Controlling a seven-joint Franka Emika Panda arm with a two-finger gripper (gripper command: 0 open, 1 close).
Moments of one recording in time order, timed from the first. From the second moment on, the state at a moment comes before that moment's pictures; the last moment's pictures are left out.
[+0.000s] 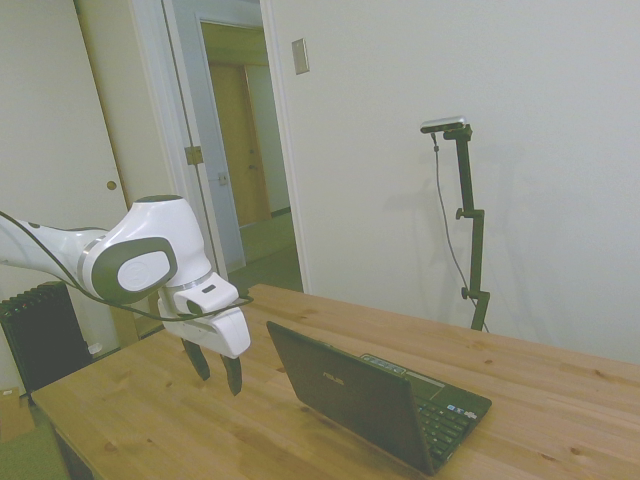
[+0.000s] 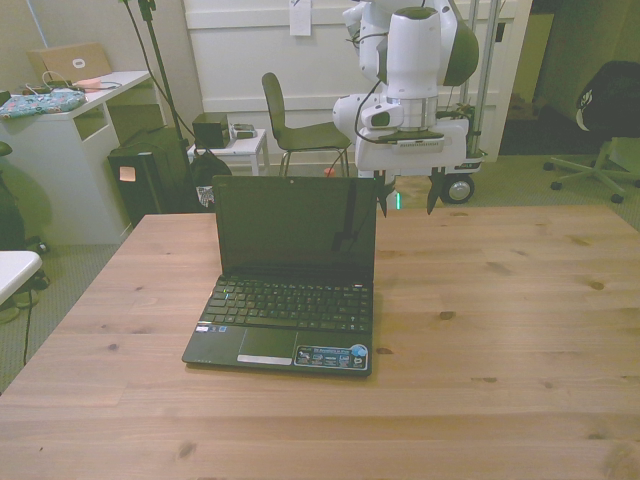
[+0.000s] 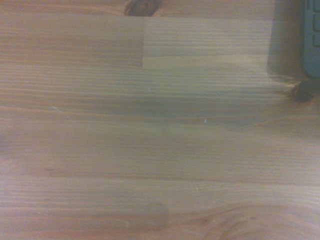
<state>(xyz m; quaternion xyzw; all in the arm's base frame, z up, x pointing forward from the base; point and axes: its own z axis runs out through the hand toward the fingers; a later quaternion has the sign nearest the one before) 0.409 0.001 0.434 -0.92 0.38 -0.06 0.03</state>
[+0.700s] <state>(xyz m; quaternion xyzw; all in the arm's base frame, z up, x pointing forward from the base) 0.385 -0.071 0.464 -0.88 0.47 -0.08 0.01</state>
